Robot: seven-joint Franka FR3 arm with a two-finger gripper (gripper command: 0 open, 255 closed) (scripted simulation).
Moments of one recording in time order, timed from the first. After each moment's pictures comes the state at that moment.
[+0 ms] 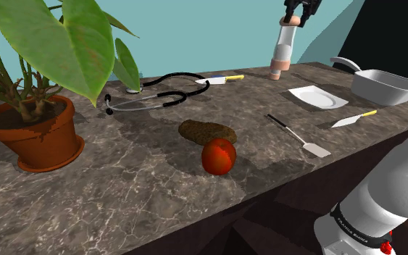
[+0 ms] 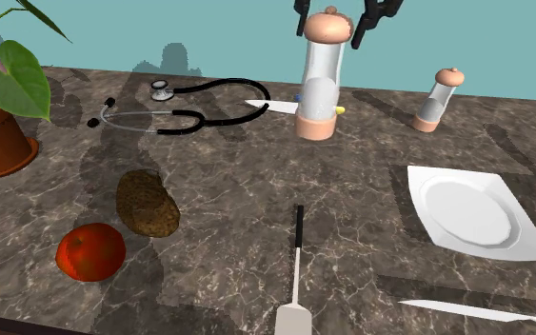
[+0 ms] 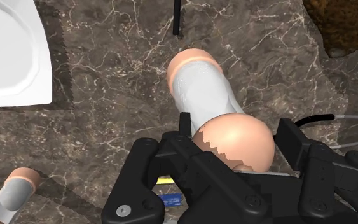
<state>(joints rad) -0.13 -0.08 -0.31 -1.39 0.15 1.31 -0.12</state>
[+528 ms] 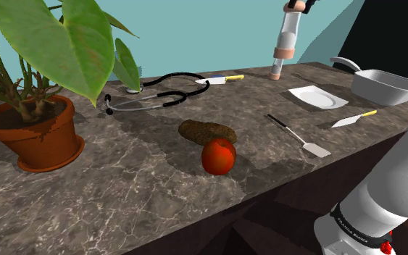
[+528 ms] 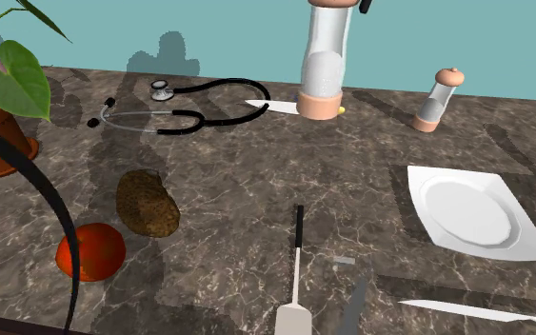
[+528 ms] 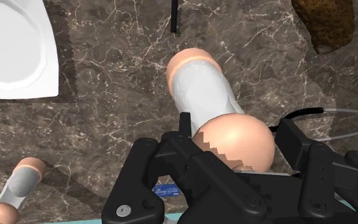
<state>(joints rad) -0.14 0.02 -0.33 -1.16 0.19 1.16 -0.12</state>
